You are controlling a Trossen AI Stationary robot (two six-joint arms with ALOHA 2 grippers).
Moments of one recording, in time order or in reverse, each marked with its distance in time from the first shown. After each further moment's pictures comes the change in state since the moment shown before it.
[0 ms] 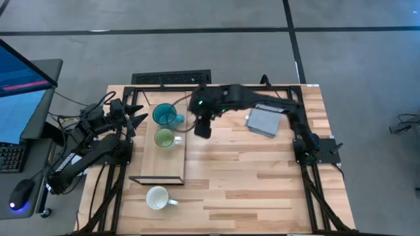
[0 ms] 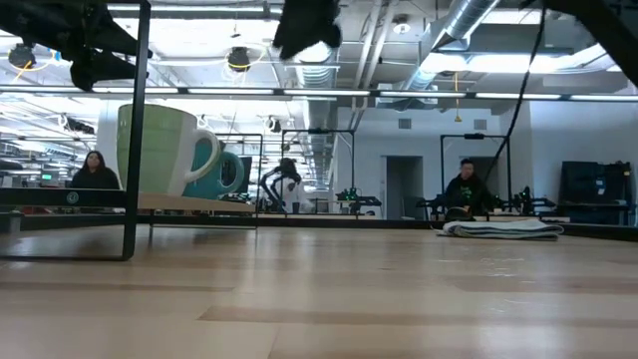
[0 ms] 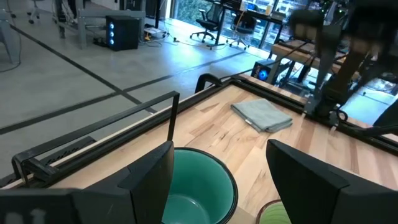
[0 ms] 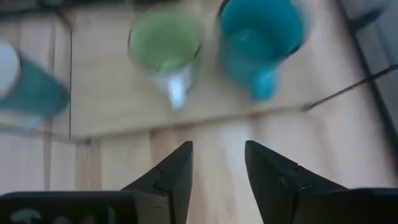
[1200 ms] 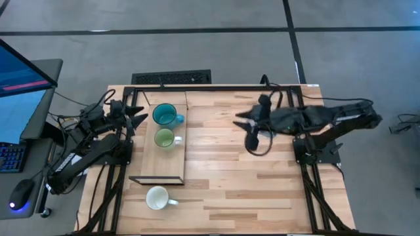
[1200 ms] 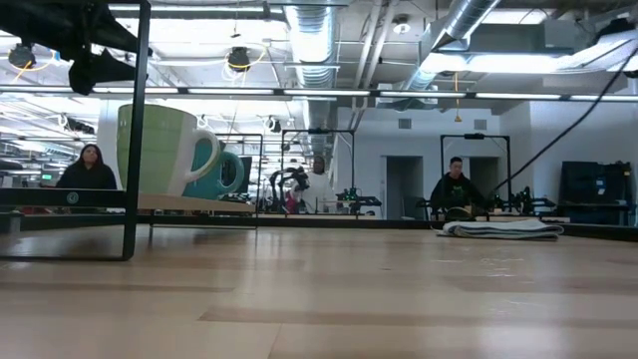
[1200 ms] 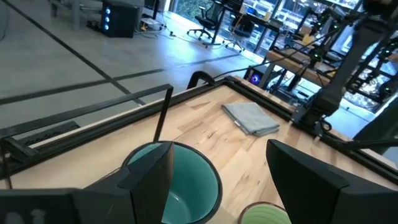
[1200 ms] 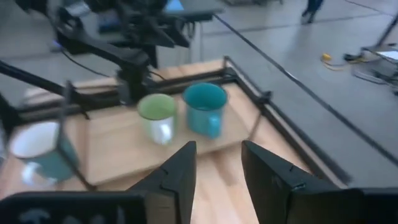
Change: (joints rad) left arm 0.000 0.000 0.000 -0.006 0.021 -0.120; right arm 0.303 -0.892 -0.955 0.551 0.530 0.170
